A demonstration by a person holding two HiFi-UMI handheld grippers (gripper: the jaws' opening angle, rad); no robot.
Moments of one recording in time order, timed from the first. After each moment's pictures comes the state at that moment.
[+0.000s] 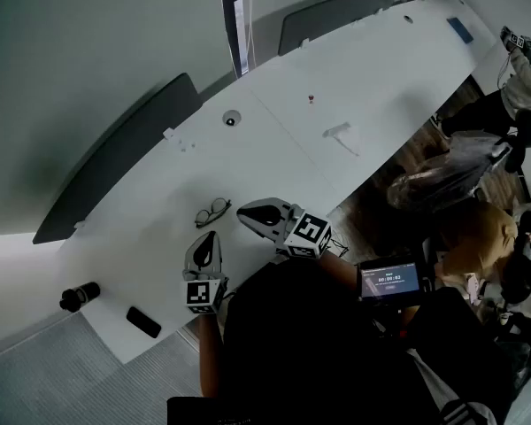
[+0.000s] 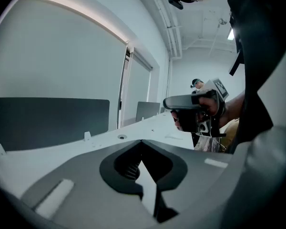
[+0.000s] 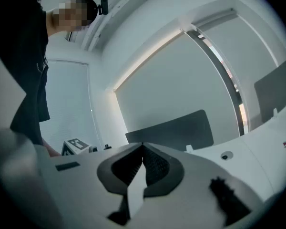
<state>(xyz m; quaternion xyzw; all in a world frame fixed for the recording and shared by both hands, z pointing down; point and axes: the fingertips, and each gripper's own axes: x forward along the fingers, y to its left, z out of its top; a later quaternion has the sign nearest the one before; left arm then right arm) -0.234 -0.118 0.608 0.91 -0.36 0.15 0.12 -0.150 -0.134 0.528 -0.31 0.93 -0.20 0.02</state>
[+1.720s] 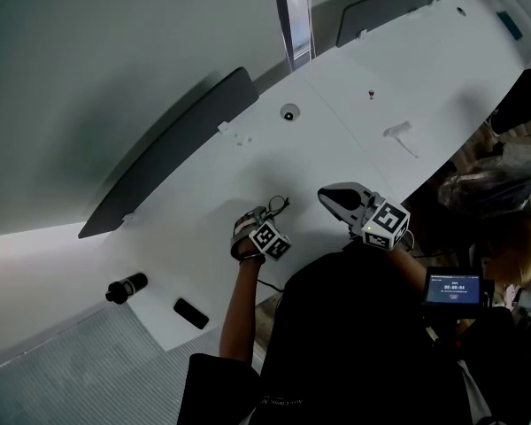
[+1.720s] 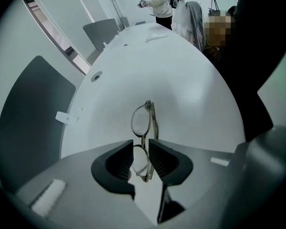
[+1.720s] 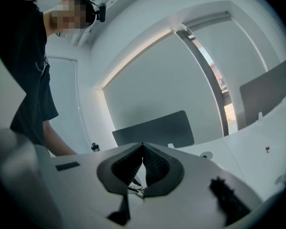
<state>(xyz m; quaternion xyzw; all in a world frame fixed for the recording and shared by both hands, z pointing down) -0.245 -0.181 0.802 0.75 -0.16 0.64 -0.04 -0.089 -0.182 0.542 -0.36 0.91 -0.21 0.00</state>
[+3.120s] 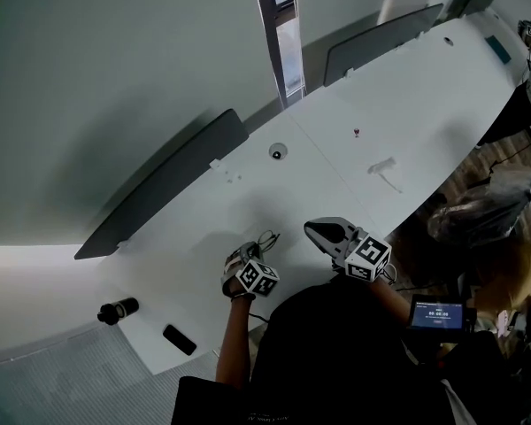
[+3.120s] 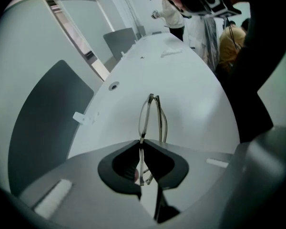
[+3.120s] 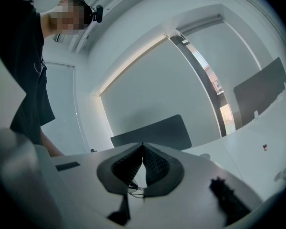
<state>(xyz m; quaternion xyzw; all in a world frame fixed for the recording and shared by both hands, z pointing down) -0.230 -0.183 0.757 0.77 -0.24 0.59 -0.01 -0.071 -0.182 0.537 -0.38 0.90 -0.21 0.03</state>
